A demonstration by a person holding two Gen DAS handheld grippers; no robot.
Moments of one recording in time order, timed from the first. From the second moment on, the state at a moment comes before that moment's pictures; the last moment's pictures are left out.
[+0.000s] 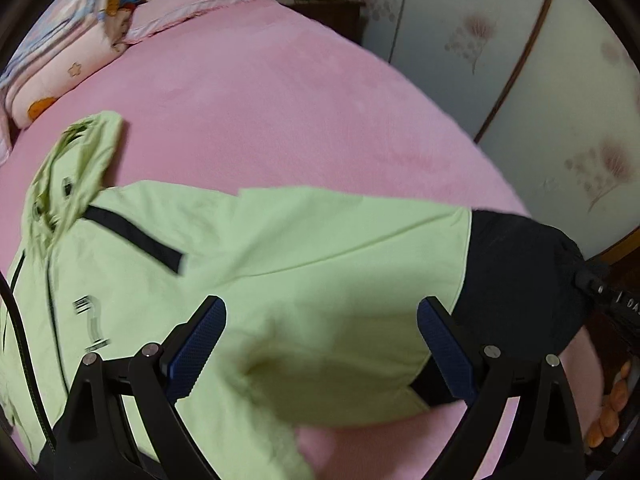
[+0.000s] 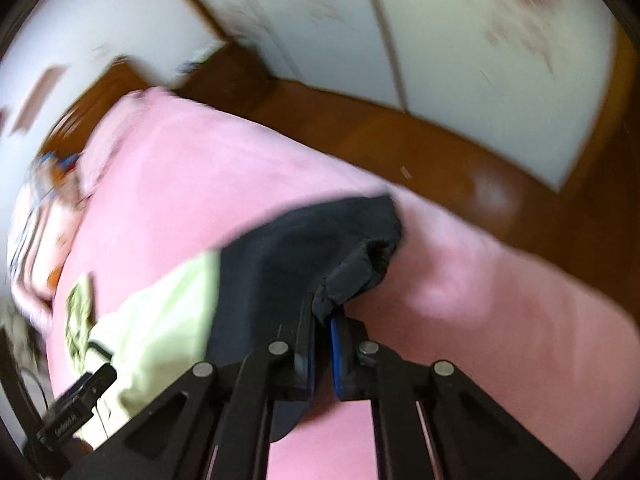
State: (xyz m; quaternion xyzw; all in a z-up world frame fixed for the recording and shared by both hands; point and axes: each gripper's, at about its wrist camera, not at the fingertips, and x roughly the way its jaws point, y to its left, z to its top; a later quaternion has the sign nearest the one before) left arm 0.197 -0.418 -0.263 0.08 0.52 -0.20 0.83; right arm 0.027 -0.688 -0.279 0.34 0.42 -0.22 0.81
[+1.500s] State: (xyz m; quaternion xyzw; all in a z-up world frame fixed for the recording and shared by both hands) left arm 0.255 -0.117 -0.364 -0.11 0.62 -0.25 0.74; right arm 0.098 -0.295 -0.299 0.08 0.52 0.09 0.84
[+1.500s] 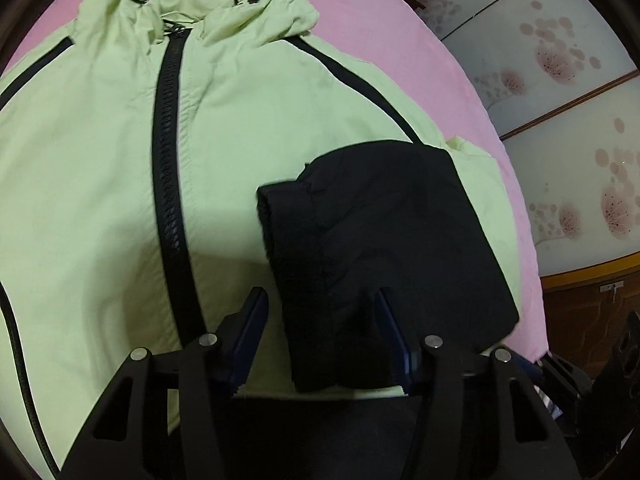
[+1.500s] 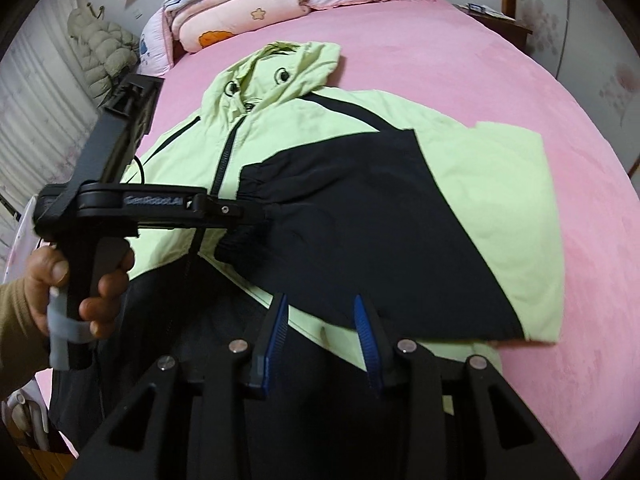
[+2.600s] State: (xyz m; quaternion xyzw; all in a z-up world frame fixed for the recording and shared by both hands) left arm 0.203 -0.023 -0.320 -0.11 0.53 0.05 0.84; right arm 0.101 -0.369 -0.314 0.04 0.52 0.00 0.86
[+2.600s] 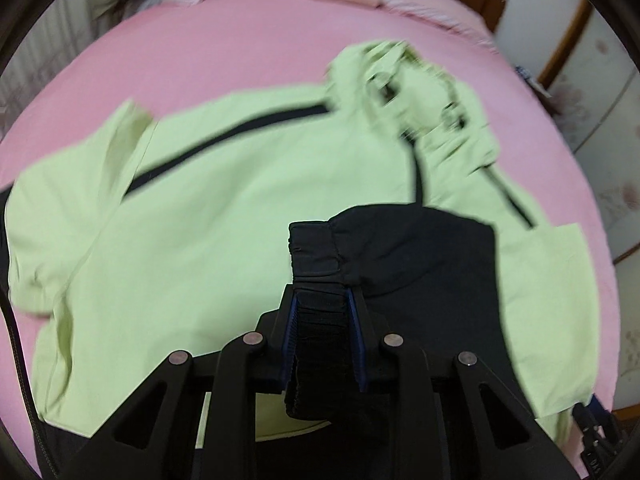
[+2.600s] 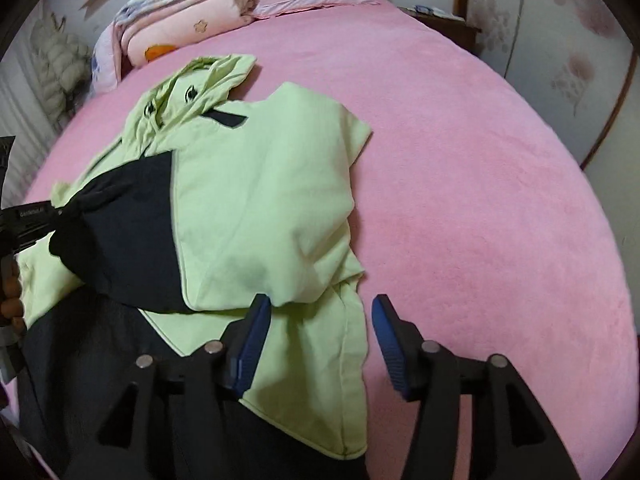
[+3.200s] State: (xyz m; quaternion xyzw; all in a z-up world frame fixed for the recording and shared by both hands) left arm 0.243 -0.007 -0.323 -0.06 0.51 0.08 0.85; right arm 0.126 -0.365 -0.333 0.01 0.51 -0.01 0.86
